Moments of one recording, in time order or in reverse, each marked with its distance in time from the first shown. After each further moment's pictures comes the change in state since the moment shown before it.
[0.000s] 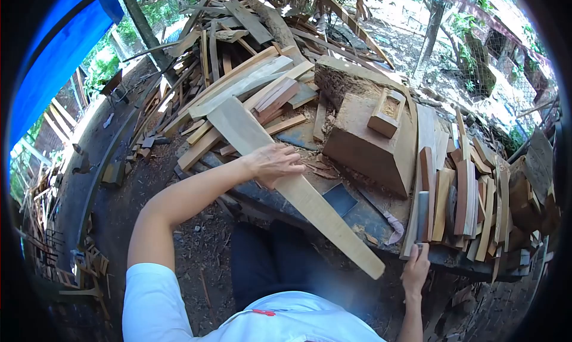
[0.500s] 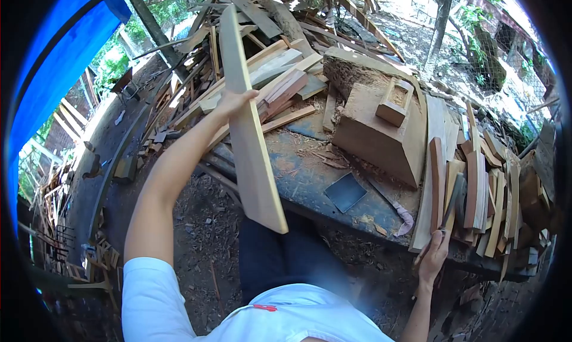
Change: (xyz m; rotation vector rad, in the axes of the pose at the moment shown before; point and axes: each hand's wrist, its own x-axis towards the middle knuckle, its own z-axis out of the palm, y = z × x) left_hand -0.077 -0.110 -0.002 -1.128 0.520 -1.428; right_hand 0.015 -0.006 -0.007 0.487 0.134 0.065
